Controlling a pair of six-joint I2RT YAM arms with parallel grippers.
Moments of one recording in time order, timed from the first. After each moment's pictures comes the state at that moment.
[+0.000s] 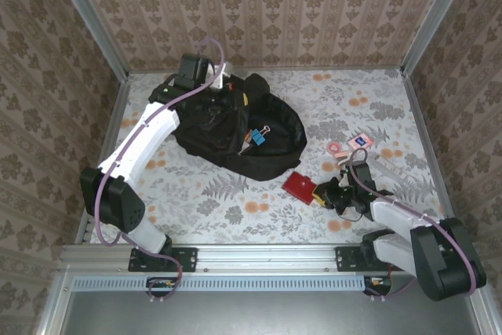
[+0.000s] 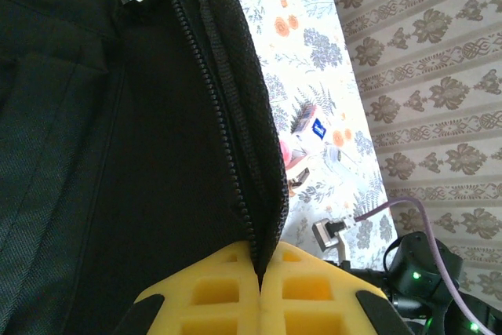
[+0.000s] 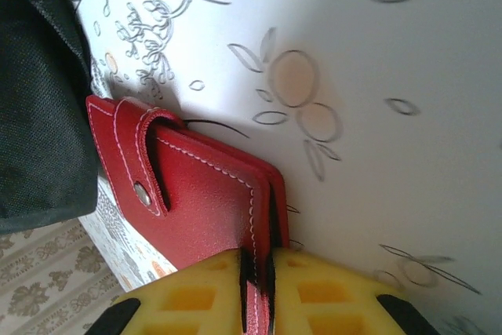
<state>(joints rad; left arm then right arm) -0.47 1.59 1.57 -0.69 0.55 -0.53 0.20 1.12 0.23 -0.06 -0.53 1.11</state>
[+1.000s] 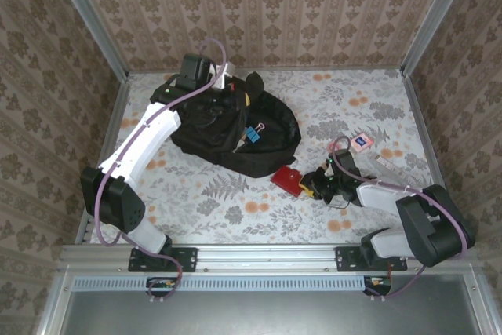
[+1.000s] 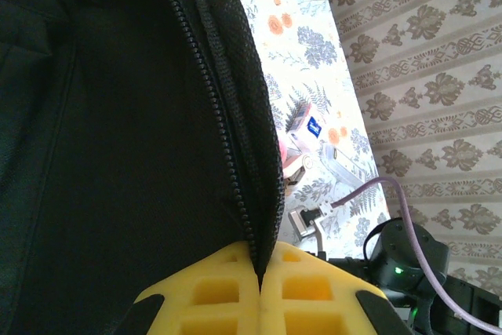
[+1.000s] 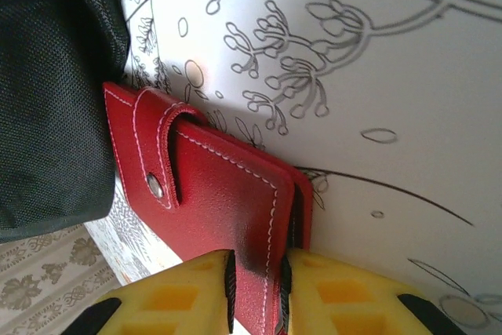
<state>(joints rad) -0.49 1.59 1.57 -0.68 0.55 -0.53 0.33 1.34 0.37 0.06 -0.49 1.16</state>
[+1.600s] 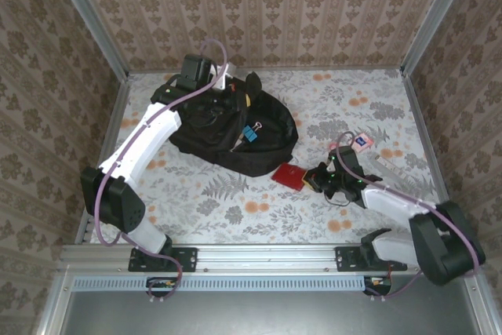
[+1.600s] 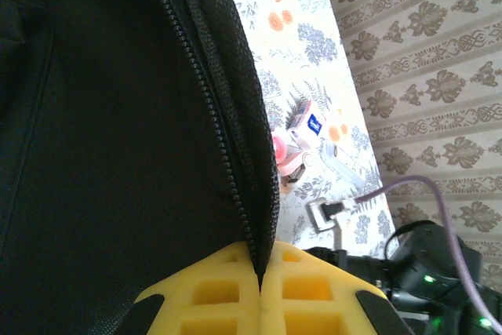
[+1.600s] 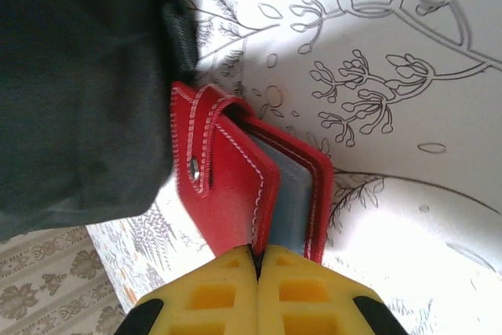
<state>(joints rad) -0.49 1.59 1.57 -0.69 0.55 -0.53 0.34 1.17 0.40 -0.06 -0.40 1.12</state>
